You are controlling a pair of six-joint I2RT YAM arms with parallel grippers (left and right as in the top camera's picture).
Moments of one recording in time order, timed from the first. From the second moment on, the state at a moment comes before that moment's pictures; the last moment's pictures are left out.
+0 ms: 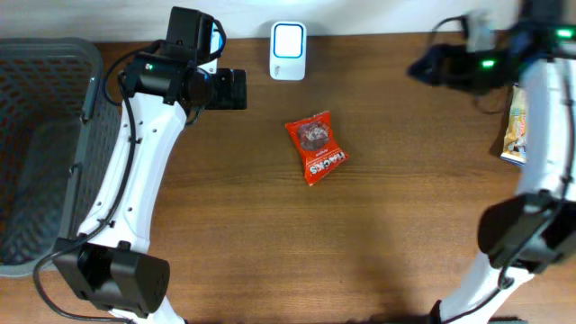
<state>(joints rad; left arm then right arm) -0.23 1.84 1.93 -1.12 -0.05 -0.18 -0.20 2.01 2.13 -1.33 -0.68 -0.15</state>
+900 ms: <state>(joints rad) -0.23 1.84 1.93 -1.12 -0.05 -0.18 0.19 2.41 2.12 -1.52 -0.21 0.05</state>
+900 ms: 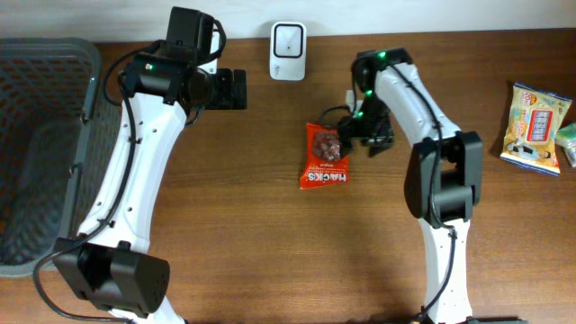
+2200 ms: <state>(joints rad) -0.23 1.84 1.93 -1.12 -0.05 -0.18 0.50 2.43 2.26 -1.43 0.21 0.47</state>
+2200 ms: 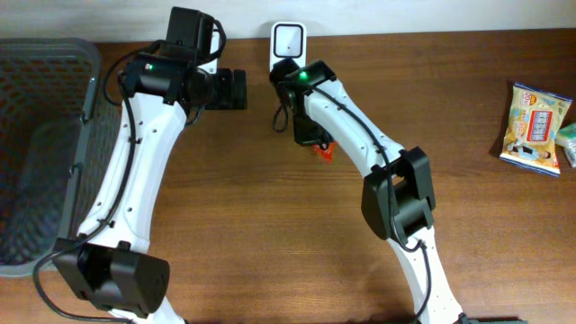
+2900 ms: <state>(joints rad) -0.23 1.84 1.93 -1.12 -0.05 -0.18 0.47 2.48 2.28 -1.31 0.35 0.54</state>
